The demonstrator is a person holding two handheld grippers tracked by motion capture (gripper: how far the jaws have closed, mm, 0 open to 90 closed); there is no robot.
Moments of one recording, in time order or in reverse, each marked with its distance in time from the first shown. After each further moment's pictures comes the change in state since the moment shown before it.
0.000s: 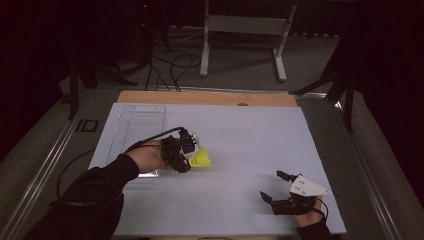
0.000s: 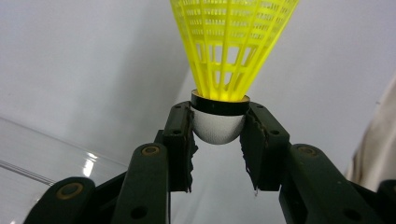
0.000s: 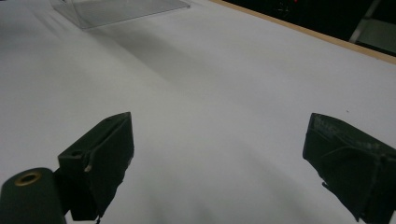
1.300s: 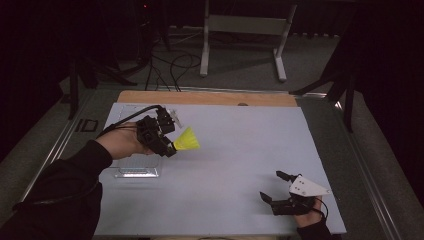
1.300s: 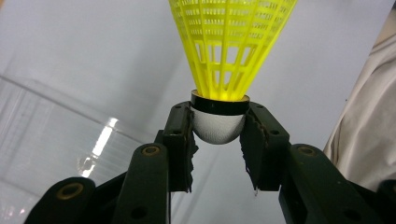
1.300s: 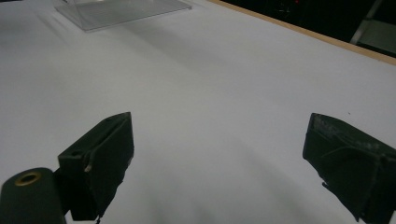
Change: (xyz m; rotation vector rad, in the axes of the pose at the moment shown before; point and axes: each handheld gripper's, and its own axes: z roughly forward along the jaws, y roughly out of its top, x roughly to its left) left arm 0.020 -0.025 -0.076 -0.087 0.026 -0.058; right arm 0.001 0.001 0.000 -0.005 0.004 -0.003
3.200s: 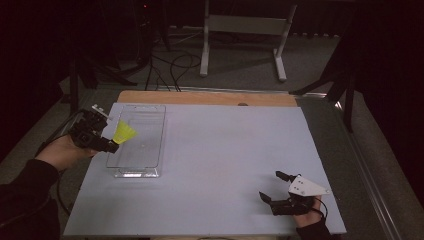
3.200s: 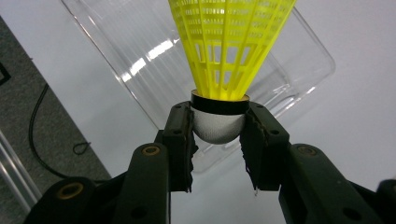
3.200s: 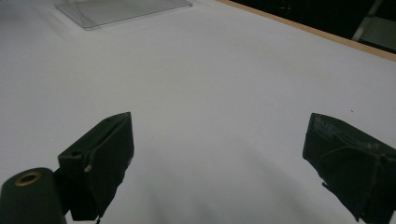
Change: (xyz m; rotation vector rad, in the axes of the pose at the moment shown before) left arm 0.072 -0.147 0.003 -0.033 0.115 -0.493; right arm 0.000 0.000 0.001 0.013 0.002 0.000
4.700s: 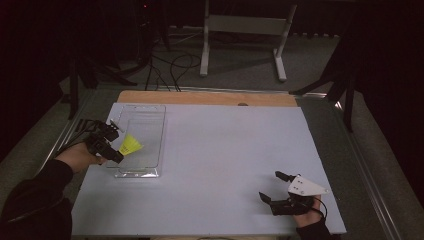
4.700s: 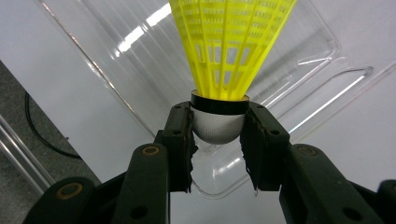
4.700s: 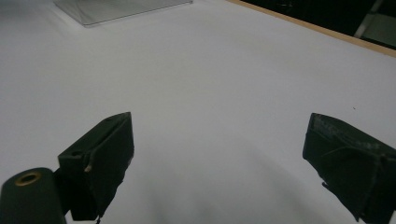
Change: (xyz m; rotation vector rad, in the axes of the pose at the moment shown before) left arm 0.005 0.000 0.056 0.163 0.016 0.031; right arm 0.000 -0.001 0.001 0.009 0.003 0.001
